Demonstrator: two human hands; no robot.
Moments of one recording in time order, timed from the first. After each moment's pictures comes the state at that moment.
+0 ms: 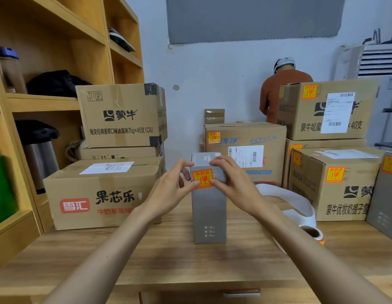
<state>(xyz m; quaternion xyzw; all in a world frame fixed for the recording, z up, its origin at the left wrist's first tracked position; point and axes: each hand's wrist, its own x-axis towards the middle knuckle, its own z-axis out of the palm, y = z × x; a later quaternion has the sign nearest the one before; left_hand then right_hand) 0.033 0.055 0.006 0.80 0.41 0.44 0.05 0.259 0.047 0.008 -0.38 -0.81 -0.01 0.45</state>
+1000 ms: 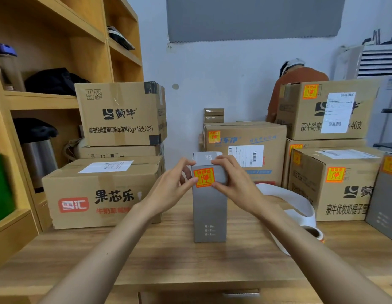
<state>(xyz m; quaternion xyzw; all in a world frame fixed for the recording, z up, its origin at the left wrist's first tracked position) 0.029 0.063 0.008 0.82 0.40 0.41 0.04 0.262 0.050 0.007 -0.37 -0.82 -0.01 0.44</state>
